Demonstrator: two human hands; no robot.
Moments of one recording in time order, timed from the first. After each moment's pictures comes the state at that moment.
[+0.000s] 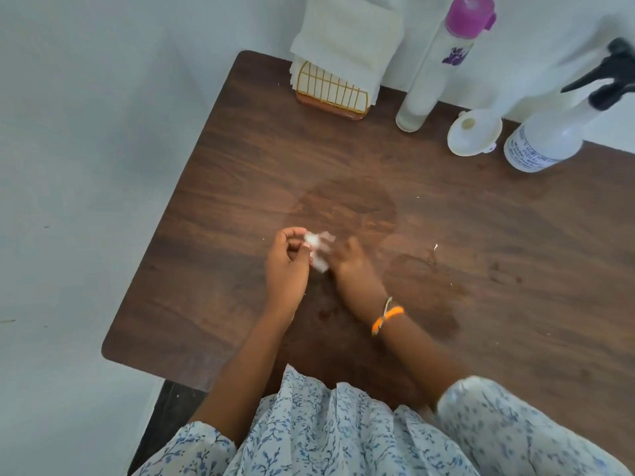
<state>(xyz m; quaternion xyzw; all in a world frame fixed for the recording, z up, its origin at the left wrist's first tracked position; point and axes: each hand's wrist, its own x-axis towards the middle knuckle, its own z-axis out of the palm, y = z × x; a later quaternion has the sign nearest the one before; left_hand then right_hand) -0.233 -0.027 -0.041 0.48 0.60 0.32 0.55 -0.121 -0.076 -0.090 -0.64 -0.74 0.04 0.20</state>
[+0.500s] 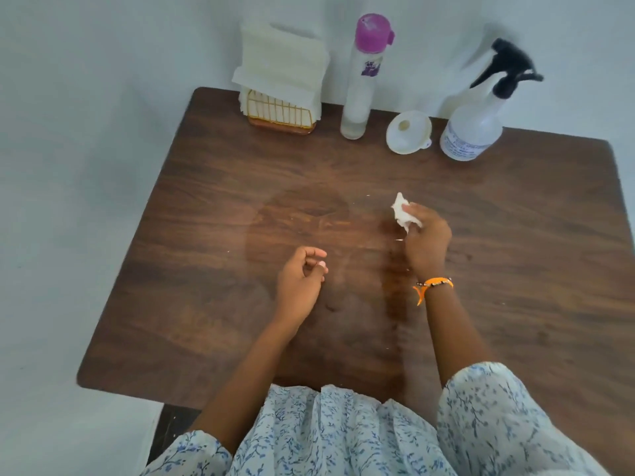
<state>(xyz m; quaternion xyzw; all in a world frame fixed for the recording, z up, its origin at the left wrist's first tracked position) -0.190 -0.074 -0.028 0.58 0.53 0.20 0.58 0.021 -0.118 -0.059 -0.86 -0.29 0.11 0.40</state>
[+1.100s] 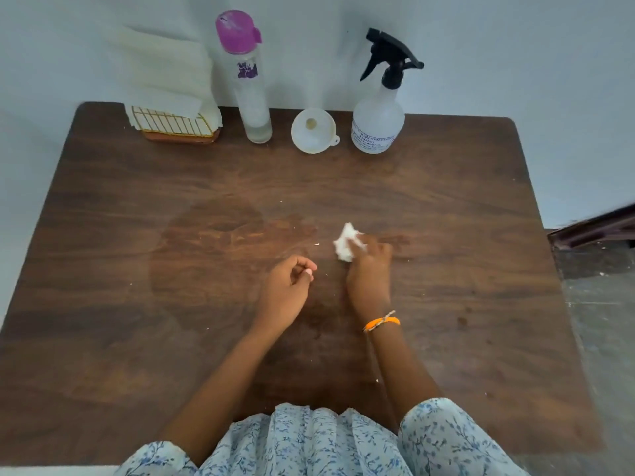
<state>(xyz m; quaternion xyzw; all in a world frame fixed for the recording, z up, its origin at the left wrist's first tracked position) -0.087 -0.116 -0.029 0.68 0.48 0.09 0.54 0.036 -0.190 -0.086 -0.89 -0.38 0.04 0.26</state>
